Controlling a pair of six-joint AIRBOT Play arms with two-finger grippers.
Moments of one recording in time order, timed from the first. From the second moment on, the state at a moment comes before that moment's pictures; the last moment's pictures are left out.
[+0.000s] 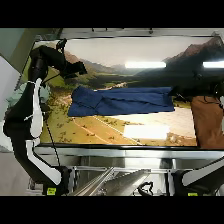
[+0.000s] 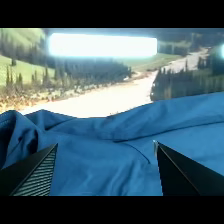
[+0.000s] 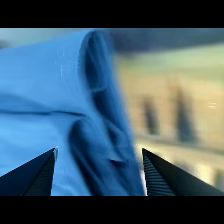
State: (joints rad) left arm -0.06 -1.85 2.01 -1.91 1.33 1.54; right arm -0.30 -1.87 1.44 2.30 -1.19 -1.94
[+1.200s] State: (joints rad) left arm -0.67 -2.25 2.06 -2.14 0.86 1.54; right arm -0.21 -1.42 1.77 2.36 -1.66 -1.79
